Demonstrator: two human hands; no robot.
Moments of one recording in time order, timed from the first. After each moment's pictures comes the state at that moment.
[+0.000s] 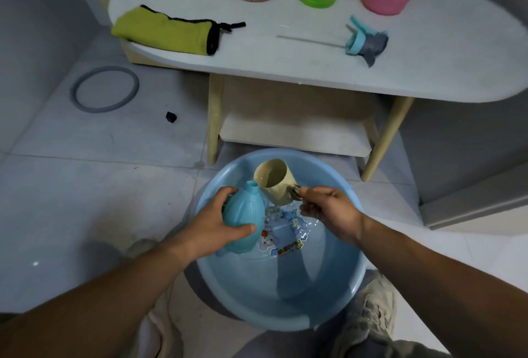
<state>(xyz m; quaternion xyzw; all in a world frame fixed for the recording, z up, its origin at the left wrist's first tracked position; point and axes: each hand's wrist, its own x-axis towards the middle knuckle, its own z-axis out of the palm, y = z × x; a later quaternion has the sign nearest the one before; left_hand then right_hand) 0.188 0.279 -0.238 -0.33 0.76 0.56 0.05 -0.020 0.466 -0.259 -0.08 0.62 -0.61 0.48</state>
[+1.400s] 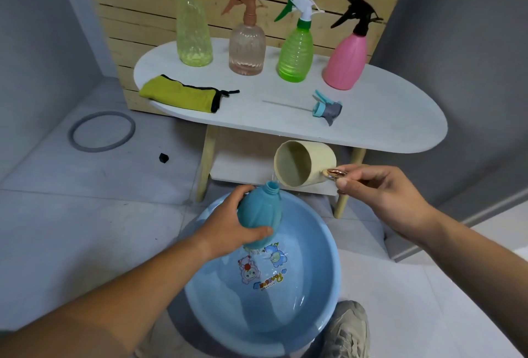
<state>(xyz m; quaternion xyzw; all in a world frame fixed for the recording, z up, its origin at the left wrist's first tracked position) 0.150 0.298 -0.163 -0.20 0.76 0.61 -0.08 -0.028 0.520 -0.037 -0.34 0.73 -0.54 0.24</state>
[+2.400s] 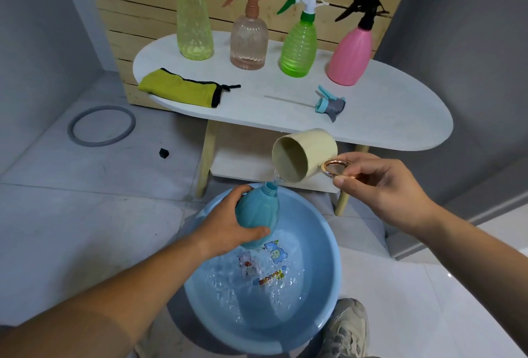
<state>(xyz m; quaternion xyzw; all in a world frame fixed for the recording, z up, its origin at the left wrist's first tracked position) 0.151 0.296 -0.175 -0.22 0.76 0.61 -0.08 -0.022 0.513 -0.025 -0.38 0.77 -0.48 0.19</state>
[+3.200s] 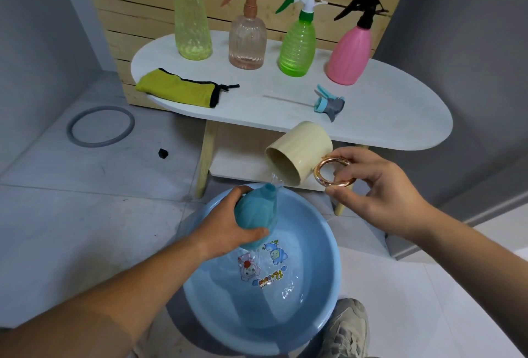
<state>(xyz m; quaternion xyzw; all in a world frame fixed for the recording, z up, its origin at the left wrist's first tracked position) 0.151 0.296 -0.174 -0.22 0.77 0.60 -0.07 -0.019 0.512 -0.024 -0.50 0.78 -0.36 0.10</state>
